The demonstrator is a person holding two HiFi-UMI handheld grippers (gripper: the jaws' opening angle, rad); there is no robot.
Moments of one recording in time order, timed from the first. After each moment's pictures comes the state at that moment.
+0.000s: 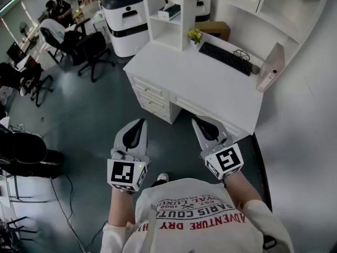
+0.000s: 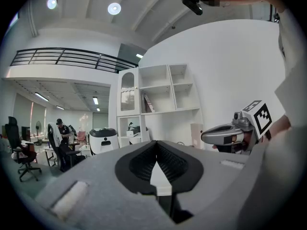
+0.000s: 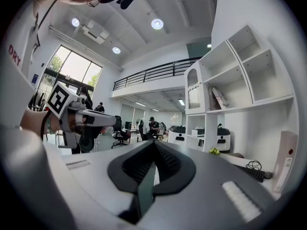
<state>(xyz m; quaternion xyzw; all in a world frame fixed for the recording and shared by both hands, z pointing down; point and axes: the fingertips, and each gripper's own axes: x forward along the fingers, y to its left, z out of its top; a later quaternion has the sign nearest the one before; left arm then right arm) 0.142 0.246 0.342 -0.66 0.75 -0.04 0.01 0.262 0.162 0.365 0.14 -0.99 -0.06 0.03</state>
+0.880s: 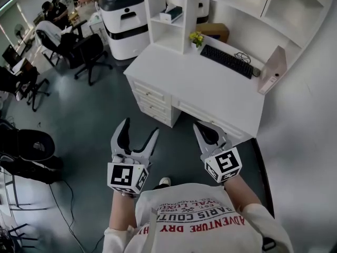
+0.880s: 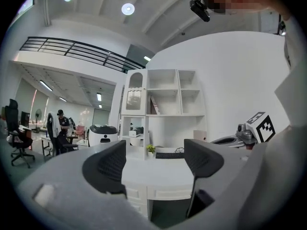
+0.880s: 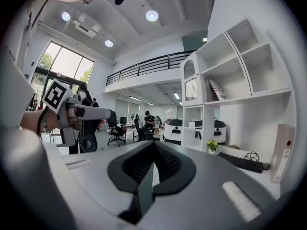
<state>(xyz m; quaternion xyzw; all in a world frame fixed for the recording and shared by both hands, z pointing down) 0.094 0.245 0.351 -0.66 0.75 0.02 -0.01 0.229 0.157 0.393 0.17 -0.98 -0.03 0.07</state>
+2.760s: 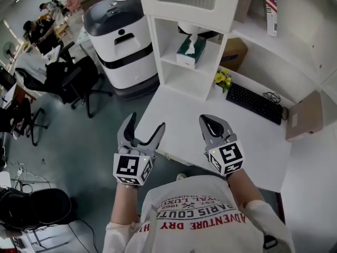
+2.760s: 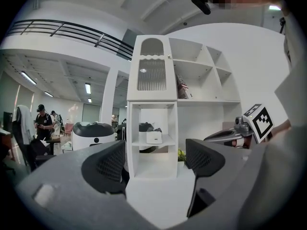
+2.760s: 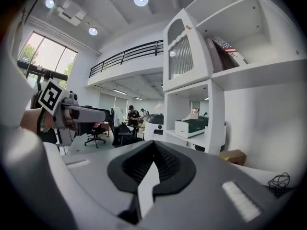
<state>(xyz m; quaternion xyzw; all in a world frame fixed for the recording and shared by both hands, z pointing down) -0.226 -0.124 0.378 -0.70 0.71 -0.02 -0.03 -0.083 -0.202 0.413 0.24 -0.97 -0.01 0.10</state>
